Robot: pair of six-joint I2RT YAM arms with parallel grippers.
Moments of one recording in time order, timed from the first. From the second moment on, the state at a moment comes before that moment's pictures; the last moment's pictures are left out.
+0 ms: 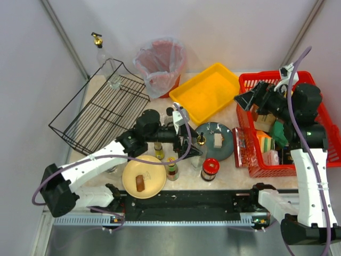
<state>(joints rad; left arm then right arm) -0.84 1.19 0.94 0.10 0.71 -0.18 0.00 0.94 1.30 -0.63 -0.48 0.39</state>
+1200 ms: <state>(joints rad) -0.93 1.34 0.86 0.41 0.42 -0.20 0.00 0.92 1.33 -0.67 -0.54 0.38</state>
